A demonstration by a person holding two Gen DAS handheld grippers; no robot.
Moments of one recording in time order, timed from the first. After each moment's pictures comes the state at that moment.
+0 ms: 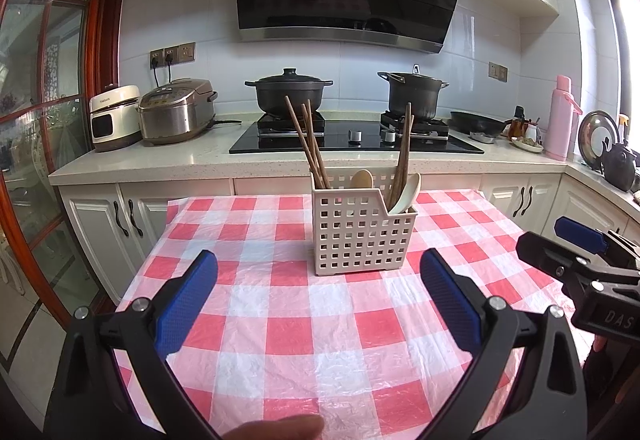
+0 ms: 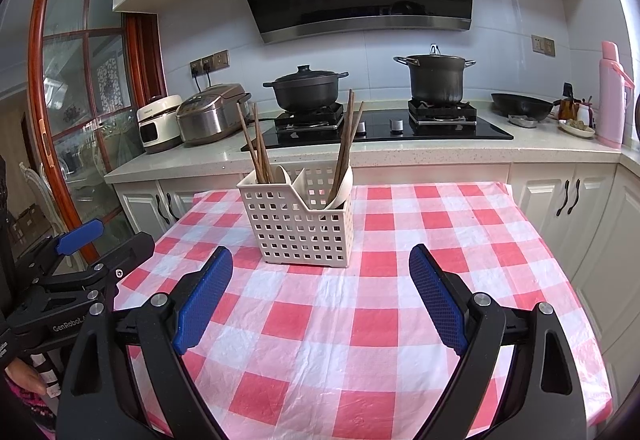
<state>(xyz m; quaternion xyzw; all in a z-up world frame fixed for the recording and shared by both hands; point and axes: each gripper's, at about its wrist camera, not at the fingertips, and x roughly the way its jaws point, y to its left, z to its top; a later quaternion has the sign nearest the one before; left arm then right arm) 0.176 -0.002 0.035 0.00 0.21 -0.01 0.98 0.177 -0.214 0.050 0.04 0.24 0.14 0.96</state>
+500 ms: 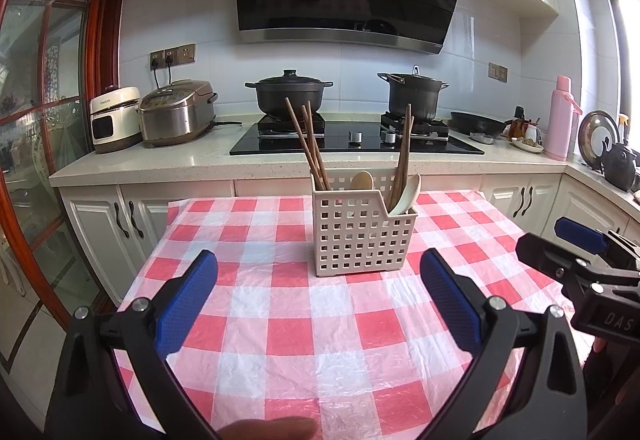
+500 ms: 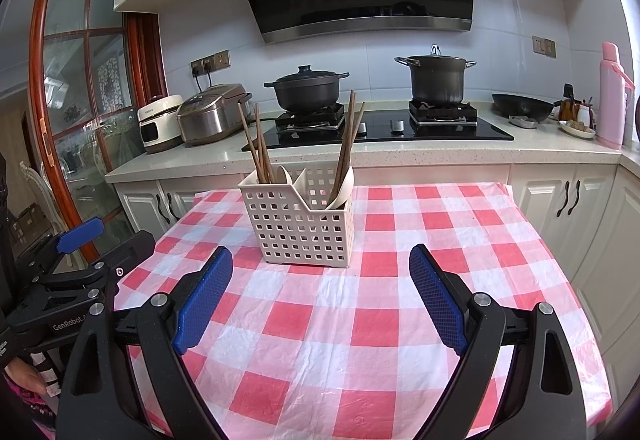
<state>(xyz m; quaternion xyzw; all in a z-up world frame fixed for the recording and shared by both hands) 0.175 0.000 0.037 0.00 0.20 -0.01 0.98 0.177 -0.213 0.051 0.03 0.24 0.14 0.96</state>
